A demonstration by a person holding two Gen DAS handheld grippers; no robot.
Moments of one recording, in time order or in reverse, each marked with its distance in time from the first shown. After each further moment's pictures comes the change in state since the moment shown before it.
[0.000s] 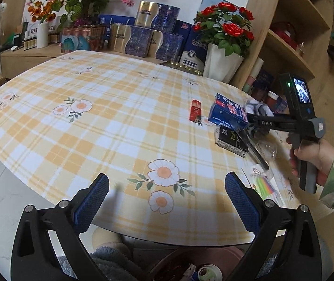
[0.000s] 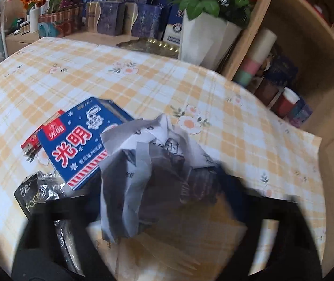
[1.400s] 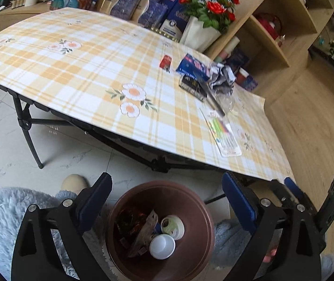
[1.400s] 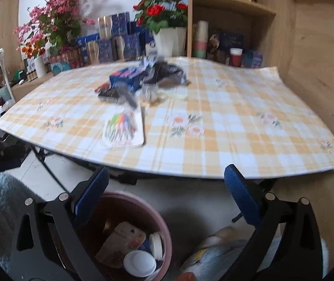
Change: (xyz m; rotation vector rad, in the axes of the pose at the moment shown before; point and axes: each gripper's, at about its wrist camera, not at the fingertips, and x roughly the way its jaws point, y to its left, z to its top) left arm -0.055 -0.005 -0.057 -0.088 0.190 -0.223; right arm -0.210 0.027 -0.236 0.328 -0.193 0.028
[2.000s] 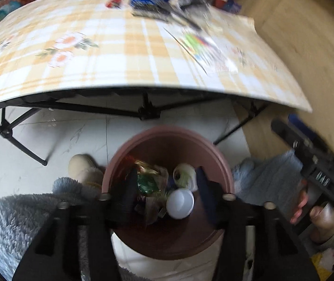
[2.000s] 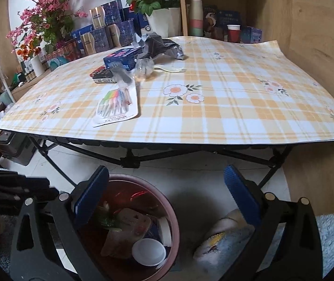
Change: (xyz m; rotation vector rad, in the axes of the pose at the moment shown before) left arm 0.057 -0.035 -0.036 0.273 0.334 0.052; right arm 0.021 -0.010 -0.028 0.086 0.118 0.070
